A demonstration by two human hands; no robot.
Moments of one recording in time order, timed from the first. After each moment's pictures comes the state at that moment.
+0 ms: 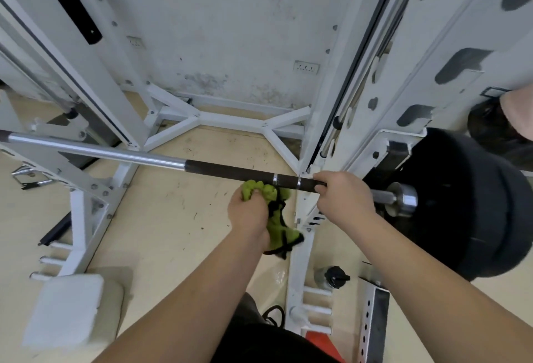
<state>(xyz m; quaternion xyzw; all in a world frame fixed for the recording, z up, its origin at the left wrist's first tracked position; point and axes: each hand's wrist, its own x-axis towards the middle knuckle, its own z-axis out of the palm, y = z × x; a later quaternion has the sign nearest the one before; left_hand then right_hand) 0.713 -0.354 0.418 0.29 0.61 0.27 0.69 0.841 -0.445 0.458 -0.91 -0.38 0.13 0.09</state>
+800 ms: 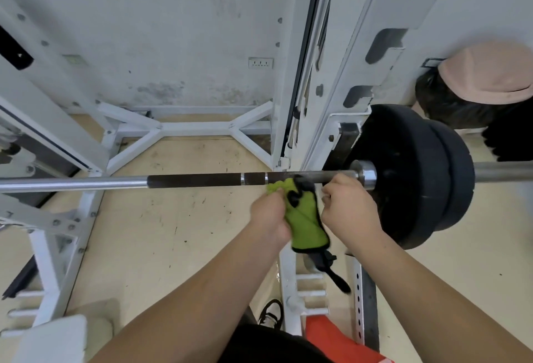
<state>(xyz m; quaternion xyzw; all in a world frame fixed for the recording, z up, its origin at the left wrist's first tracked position) 0.763 -0.400 0.413 0.17 0.53 0.10 0.82 0.838 -0.522 0.443 -0.95 -0.30 0.06 0.09</state>
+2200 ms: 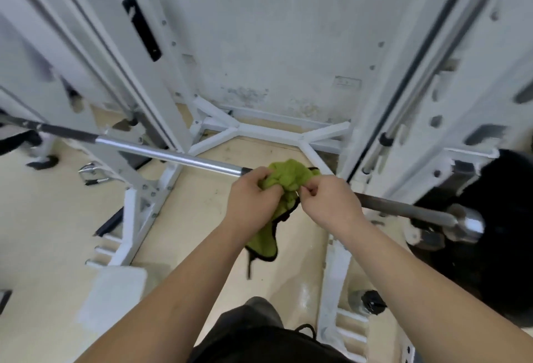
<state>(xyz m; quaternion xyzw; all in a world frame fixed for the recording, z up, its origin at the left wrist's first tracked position) 0.622 -0.276 0.482 0.72 0.49 0.19 0.45 0.756 -0.366 0.475 -0.86 -0.40 0.22 0.23</state>
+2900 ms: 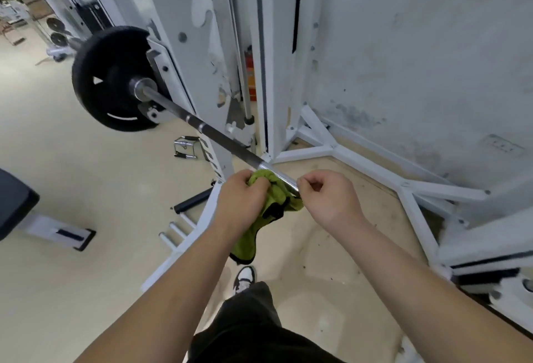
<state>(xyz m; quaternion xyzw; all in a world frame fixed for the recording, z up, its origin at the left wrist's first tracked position) 0.361 0.039 0.465 0.55 0.66 0.27 0.44 0.526 -0.007 0.469 -0.76 -0.48 0.31 0.32</state>
